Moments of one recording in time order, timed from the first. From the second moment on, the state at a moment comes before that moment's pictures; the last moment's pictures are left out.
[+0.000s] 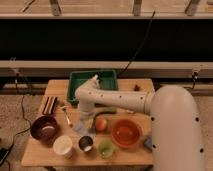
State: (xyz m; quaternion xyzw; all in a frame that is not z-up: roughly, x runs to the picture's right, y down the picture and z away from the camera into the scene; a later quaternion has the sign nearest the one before) arm -0.123 0.207 0.843 -0.36 -0.21 -0.25 0.88
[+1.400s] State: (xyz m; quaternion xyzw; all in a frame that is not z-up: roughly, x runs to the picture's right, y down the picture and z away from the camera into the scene) arm -0.113 0.180 0.805 -0.35 -0.24 -0.28 0.86
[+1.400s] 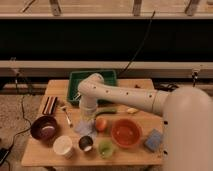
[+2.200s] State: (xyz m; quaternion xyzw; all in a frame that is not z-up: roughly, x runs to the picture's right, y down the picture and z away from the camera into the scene) arm -0.128 0.183 0.836 -0.36 -0.23 -0.29 0.86
